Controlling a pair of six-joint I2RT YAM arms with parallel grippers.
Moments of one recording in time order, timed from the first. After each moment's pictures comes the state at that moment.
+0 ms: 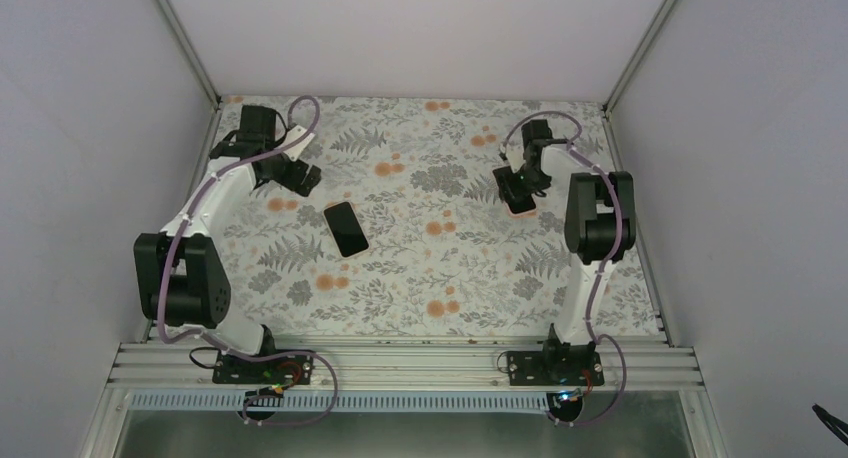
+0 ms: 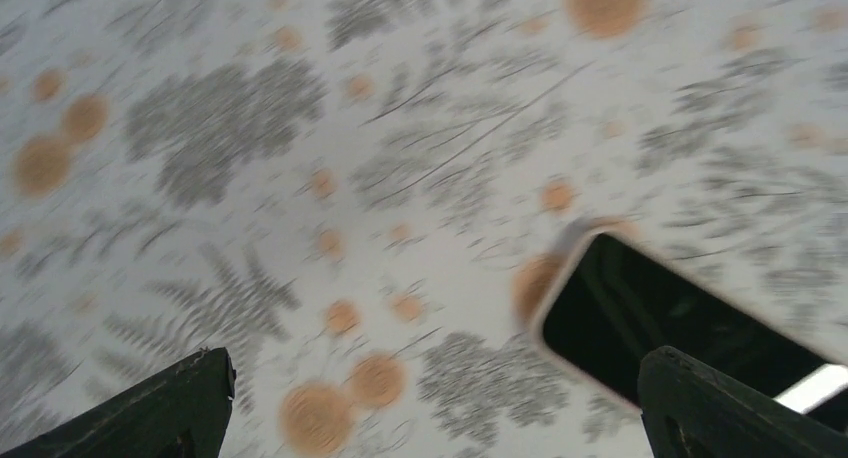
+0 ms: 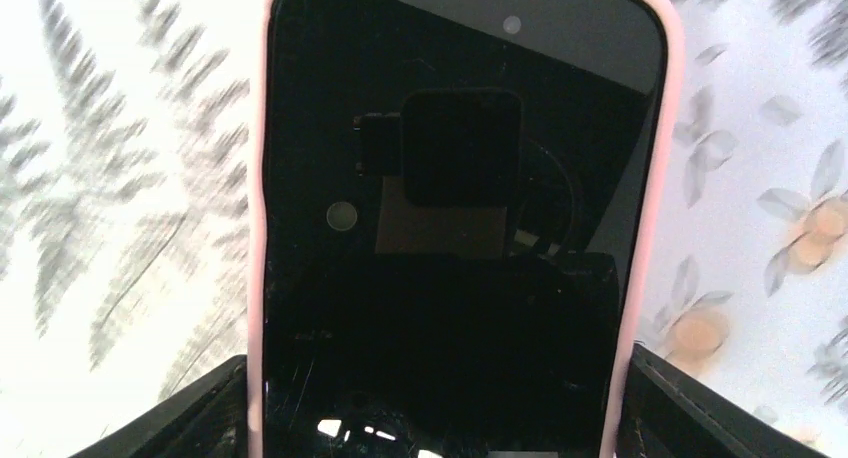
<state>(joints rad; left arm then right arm) -0.05 1.55 1.22 -0.65 0.12 0.43 0.07 2.08 1.47 -0.66 -0.07 -0.30</state>
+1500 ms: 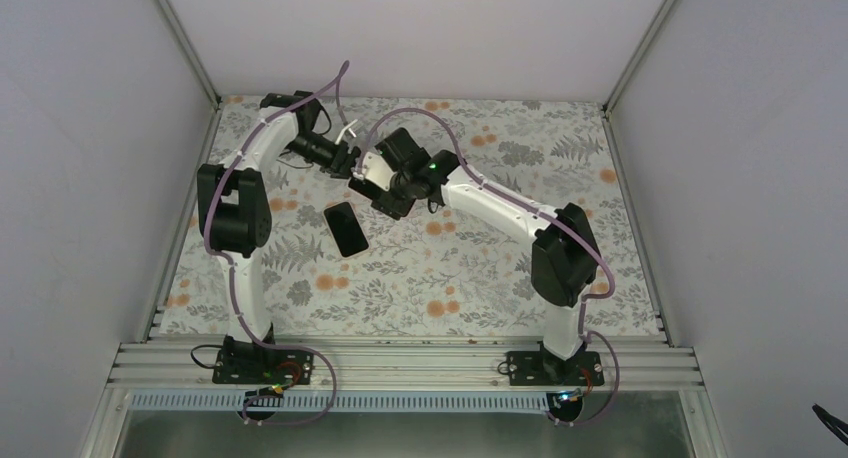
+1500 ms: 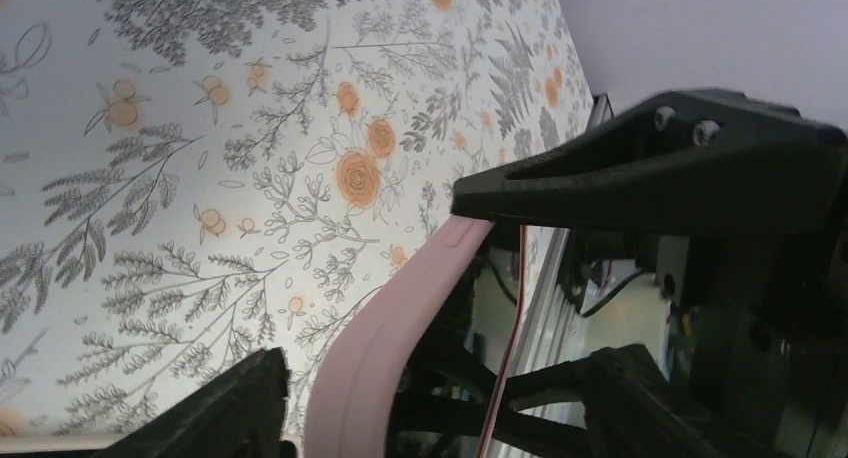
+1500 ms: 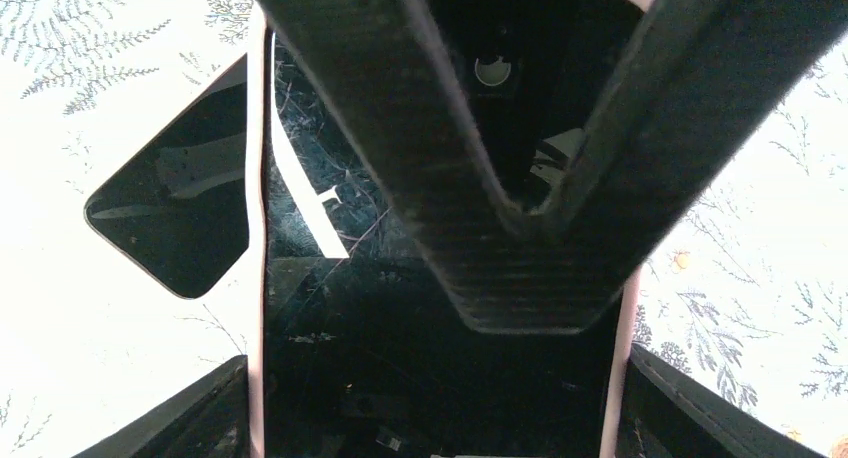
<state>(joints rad) -0.15 2.11 1.86 -1.35 1.01 0.44 0.83 1.90 1.65 -0.69 0.03 -0.42</state>
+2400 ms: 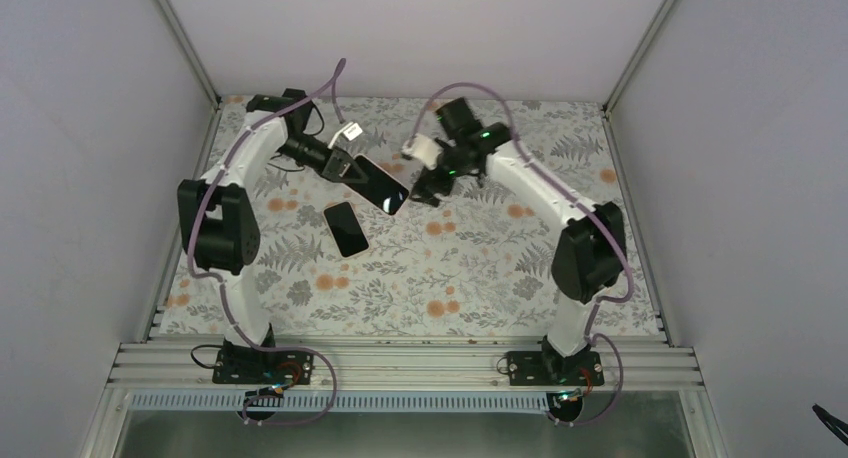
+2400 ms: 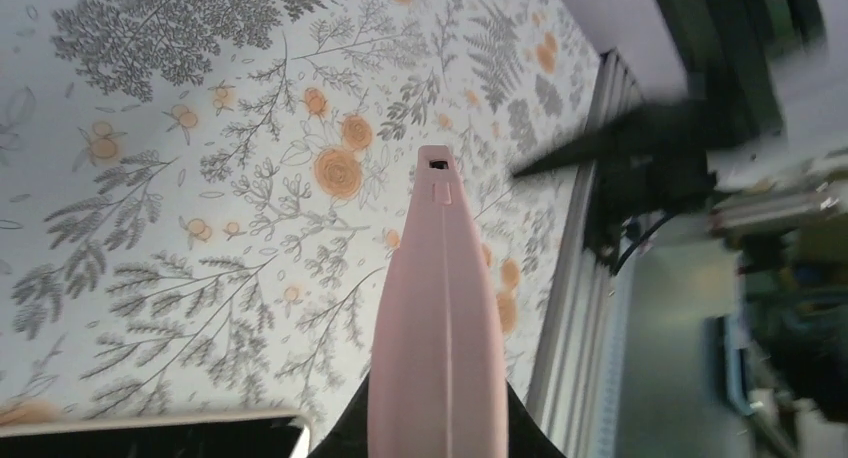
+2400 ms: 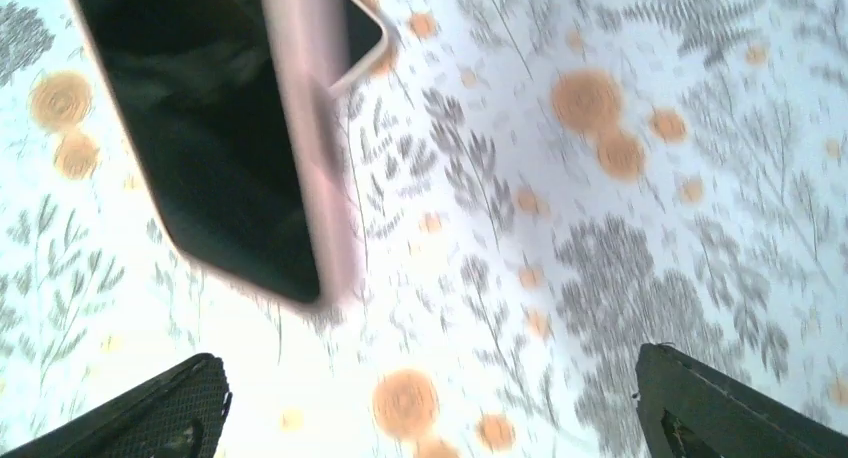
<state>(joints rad) -0.16 1.98 1.77 -1.35 1.02 0.58 0.63 1.85 1.65 -0.81 -0.28 -0.54</state>
